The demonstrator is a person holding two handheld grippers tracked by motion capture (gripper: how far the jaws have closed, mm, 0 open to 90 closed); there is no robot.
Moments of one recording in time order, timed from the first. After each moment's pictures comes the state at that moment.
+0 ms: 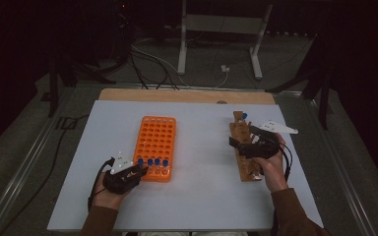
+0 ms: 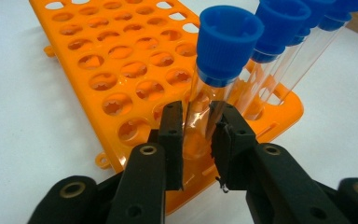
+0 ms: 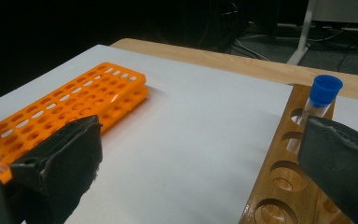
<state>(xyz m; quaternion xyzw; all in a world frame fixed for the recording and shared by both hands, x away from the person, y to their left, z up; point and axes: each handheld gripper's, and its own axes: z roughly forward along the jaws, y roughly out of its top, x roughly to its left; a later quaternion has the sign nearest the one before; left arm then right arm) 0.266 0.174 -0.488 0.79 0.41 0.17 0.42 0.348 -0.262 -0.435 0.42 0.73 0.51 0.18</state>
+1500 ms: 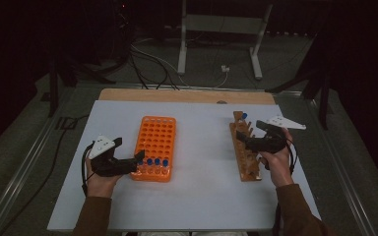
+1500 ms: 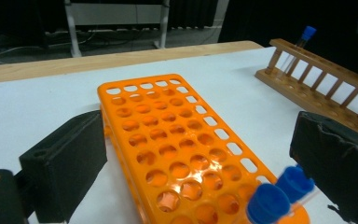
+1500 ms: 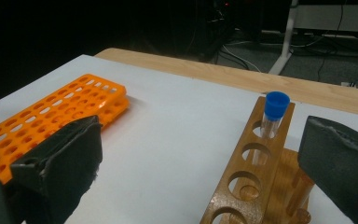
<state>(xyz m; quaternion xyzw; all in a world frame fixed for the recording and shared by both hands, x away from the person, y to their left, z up) 0.289 0.196 -0.445 0.70 0.44 0.22 0.51 0.359 -0.280 -0.425 0.43 0.71 0.51 0.20</state>
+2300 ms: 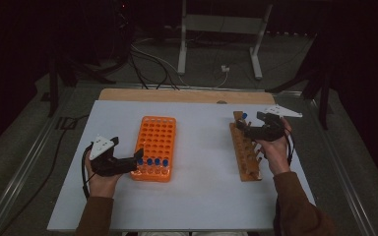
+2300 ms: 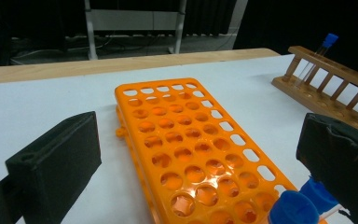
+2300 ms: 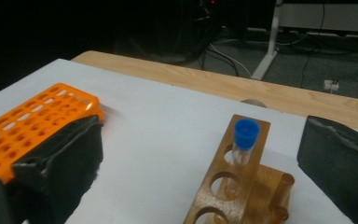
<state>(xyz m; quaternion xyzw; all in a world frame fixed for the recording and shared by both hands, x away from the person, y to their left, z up) 0.288 0.197 -0.451 0.69 0.46 0.24 0.51 0.395 -0.282 -0.422 0.45 0.71 0.49 0.22</state>
